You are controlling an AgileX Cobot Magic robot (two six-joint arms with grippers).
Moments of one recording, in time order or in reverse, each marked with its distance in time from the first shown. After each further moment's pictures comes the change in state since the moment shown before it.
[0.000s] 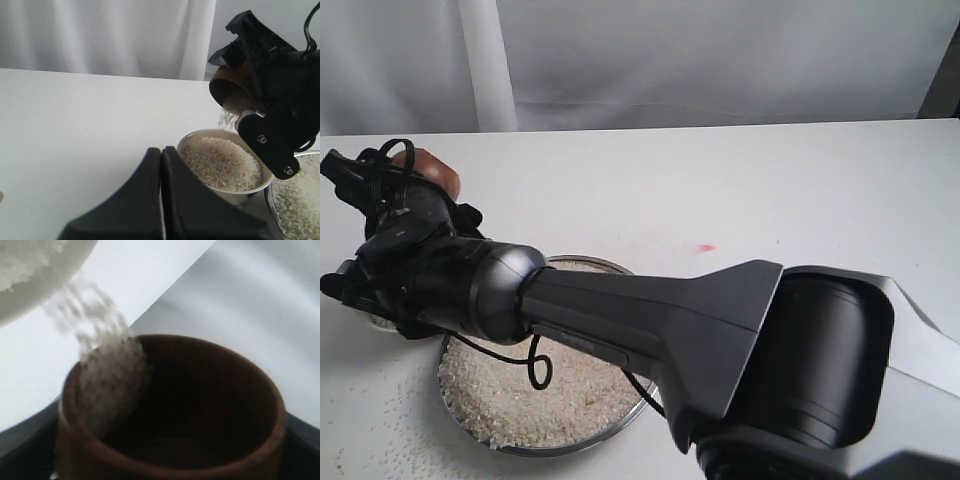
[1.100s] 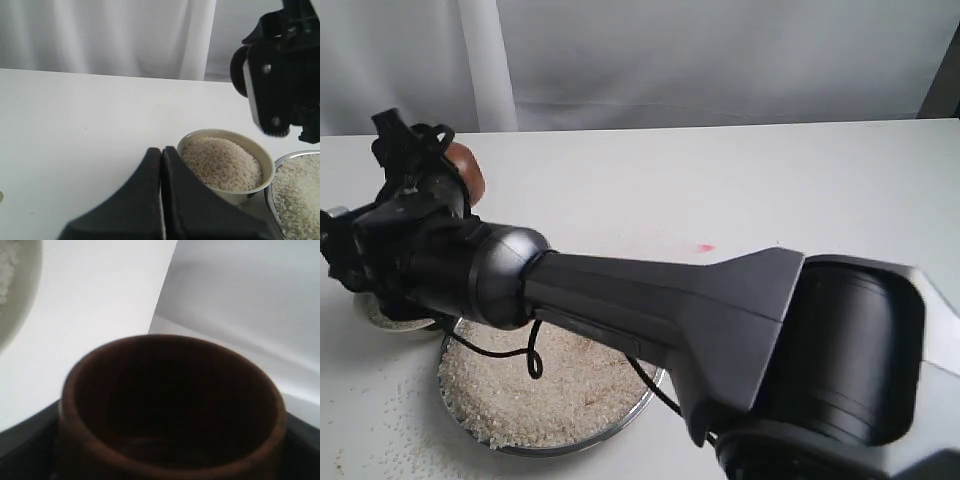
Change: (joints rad) left arm 0.000 0.000 0.000 0.000 0.000 0.000; right arm 0.000 -0.049 -0.001 0.151 0.126 0.425
